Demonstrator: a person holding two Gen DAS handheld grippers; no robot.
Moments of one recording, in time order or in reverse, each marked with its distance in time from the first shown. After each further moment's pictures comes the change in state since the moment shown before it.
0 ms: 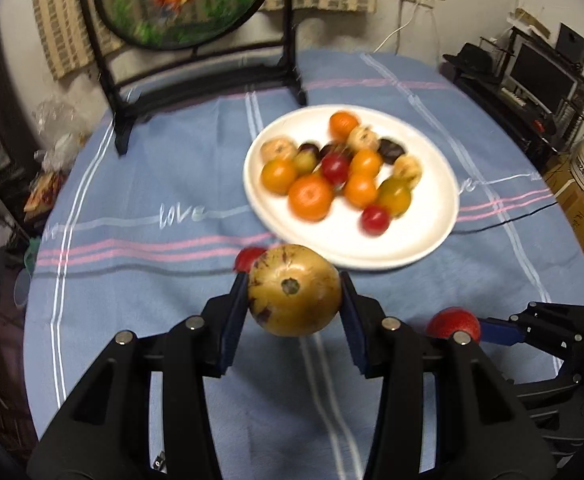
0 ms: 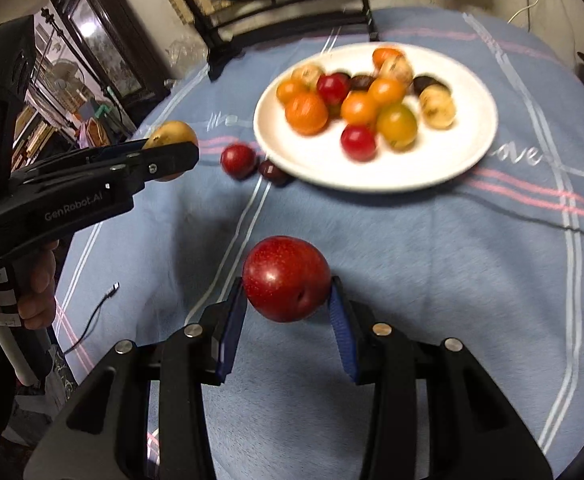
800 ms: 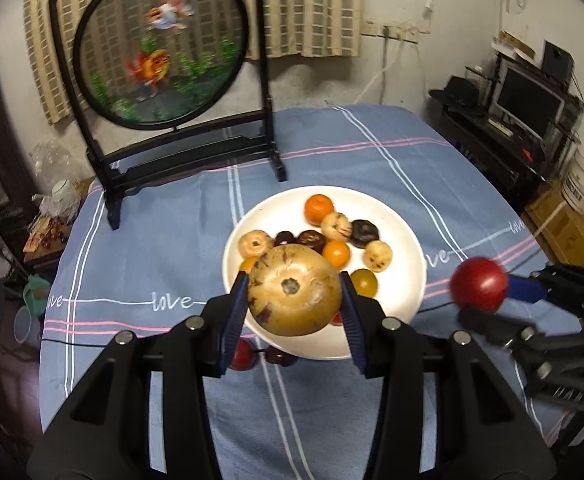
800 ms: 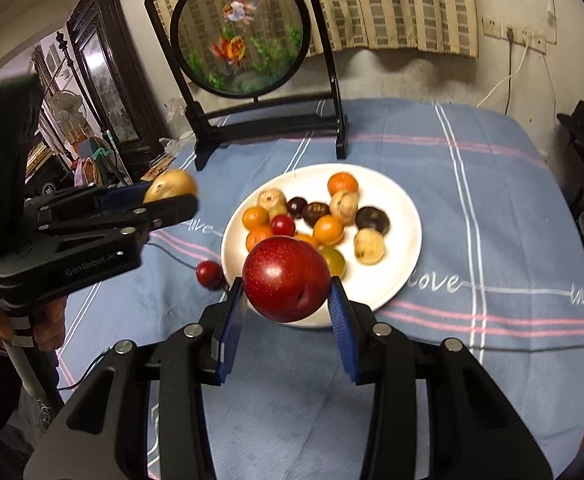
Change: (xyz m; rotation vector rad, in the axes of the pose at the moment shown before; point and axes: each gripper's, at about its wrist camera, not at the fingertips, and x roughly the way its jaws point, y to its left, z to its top) left arm -0.021 -0.015 0.067 0.007 -0.123 -0.011; right arm -0.079 -0.034 0.066 -0.074 -0.211 -0.065
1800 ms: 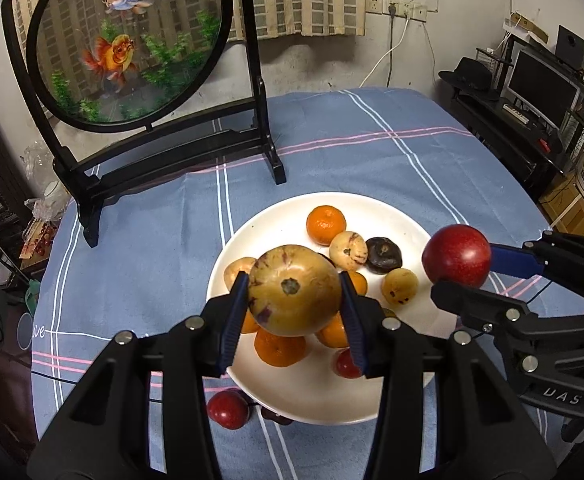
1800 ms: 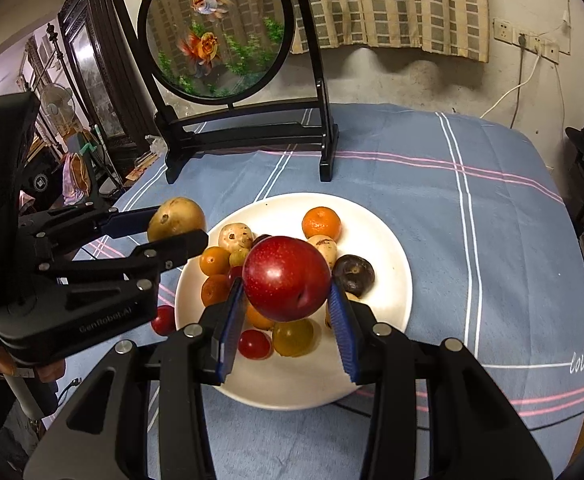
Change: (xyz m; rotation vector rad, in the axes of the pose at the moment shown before) left arm 0.079 -0.012 0.041 0.035 0.071 0.023; right arm 0.065 -0.030 0.054 -0.027 0.037 -0.021
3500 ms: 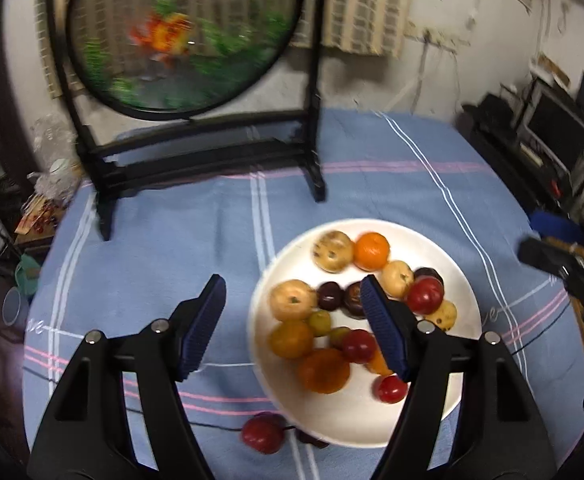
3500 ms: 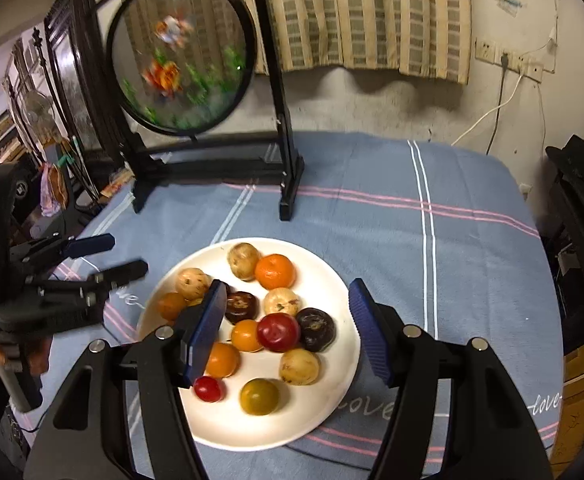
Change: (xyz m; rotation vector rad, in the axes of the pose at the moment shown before) left arm 0.000 0.066 0.009 -0.148 -0.050 0.001; right arm -0.009 -0.027 0.039 -0.003 -0.066 -0.082
